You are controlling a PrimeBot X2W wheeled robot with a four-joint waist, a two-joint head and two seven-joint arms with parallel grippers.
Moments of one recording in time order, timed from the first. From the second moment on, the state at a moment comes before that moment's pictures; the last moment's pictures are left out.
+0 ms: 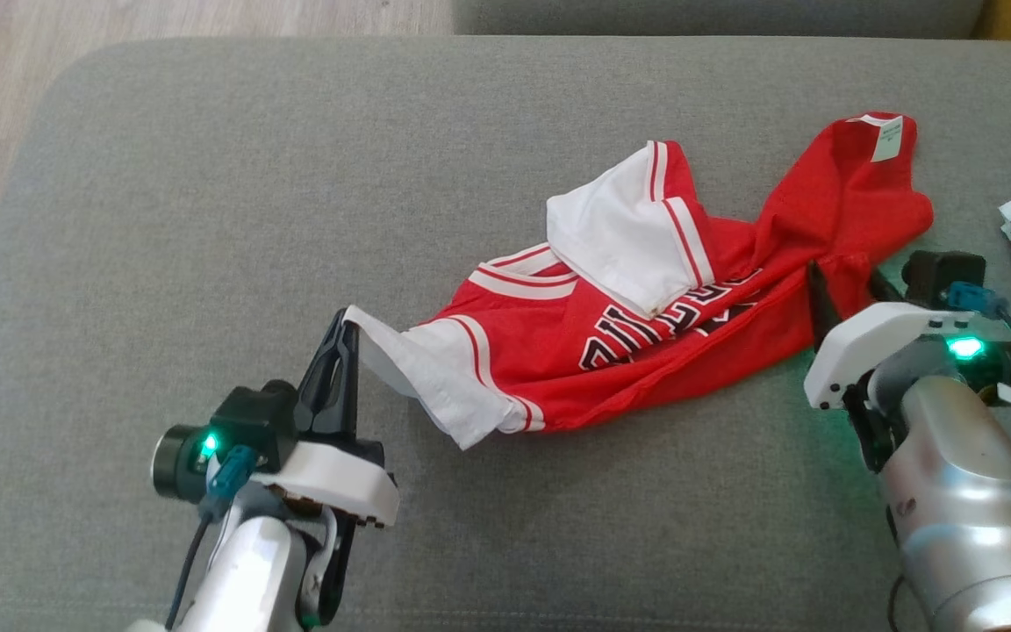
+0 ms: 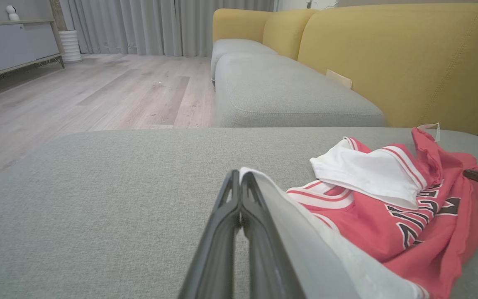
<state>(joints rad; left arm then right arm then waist) -0.16 0.05 -0.31 0.24 -0.15 0.07 -0.25 -0.63 -0.11 -0.07 1.04 0.04 0.13 -0.08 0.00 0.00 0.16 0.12</state>
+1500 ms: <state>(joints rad) -0.59 0.16 -0.01 -0.25 -0.29 -0.02 -0.06 -0.48 -0.35 0.01 -0.24 0.21 0.13 0.13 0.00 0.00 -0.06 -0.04</state>
